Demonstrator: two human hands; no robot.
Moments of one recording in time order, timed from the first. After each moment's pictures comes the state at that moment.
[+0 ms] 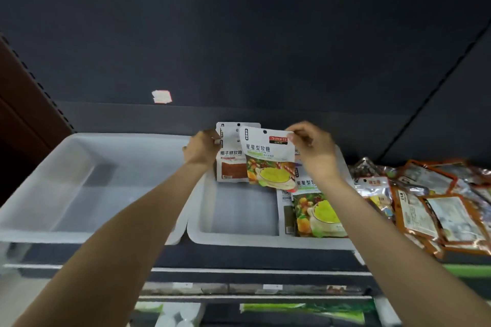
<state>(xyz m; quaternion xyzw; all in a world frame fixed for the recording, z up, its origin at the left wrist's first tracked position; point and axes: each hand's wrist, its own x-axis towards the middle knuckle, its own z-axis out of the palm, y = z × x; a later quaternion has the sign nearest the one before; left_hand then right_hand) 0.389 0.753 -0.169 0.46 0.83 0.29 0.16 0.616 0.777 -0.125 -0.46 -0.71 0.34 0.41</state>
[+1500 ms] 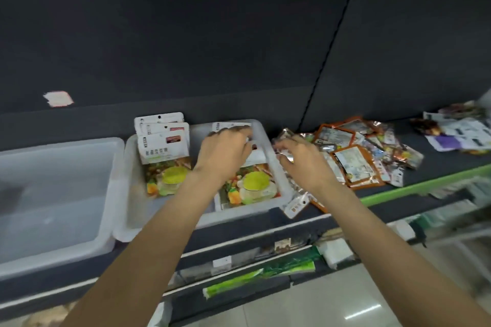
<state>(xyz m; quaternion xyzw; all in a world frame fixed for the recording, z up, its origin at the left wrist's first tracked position) 0.579 0.722 -0.114 0.77 0.62 0.17 0.00 0.761 0.722 -0.123 -0.58 -0.79 0.09 0.18</state>
